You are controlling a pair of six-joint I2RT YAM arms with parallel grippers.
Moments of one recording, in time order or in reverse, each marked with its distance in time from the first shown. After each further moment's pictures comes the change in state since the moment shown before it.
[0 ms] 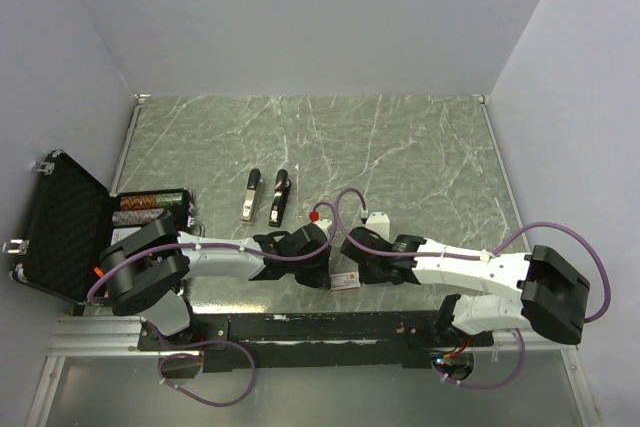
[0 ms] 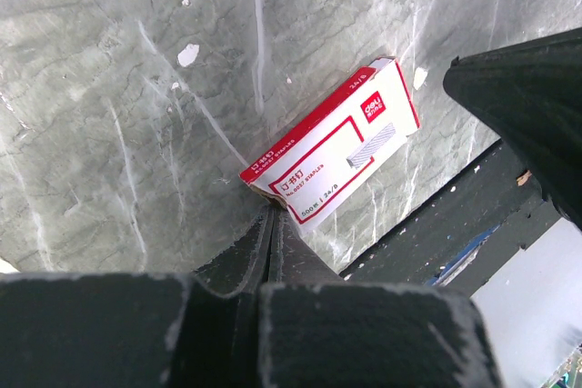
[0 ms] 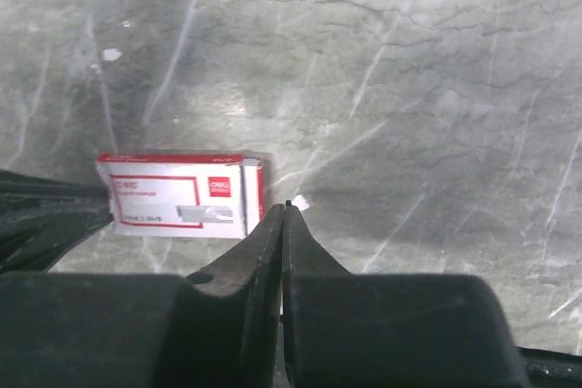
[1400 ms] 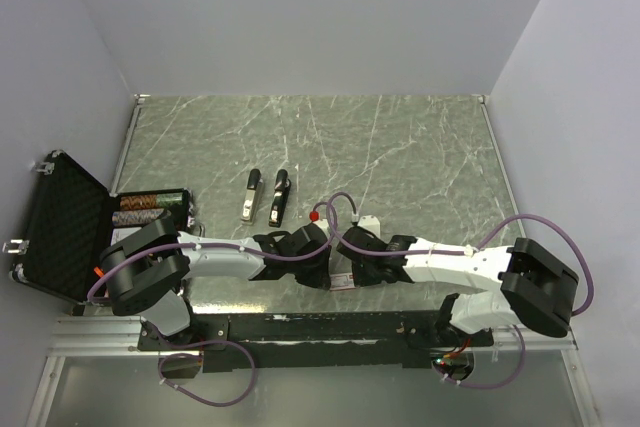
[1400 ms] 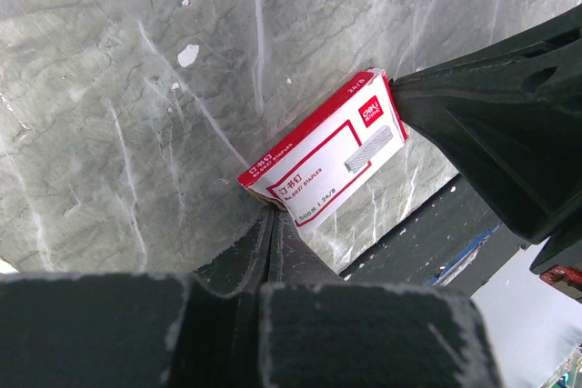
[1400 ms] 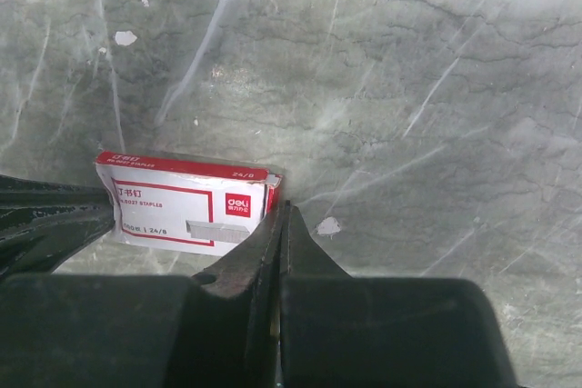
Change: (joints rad) left arm 0.000 0.002 0.000 0.001 0.001 0.000; right arm -0.018 0.083 -0.034 0.135 -0.112 -0.076
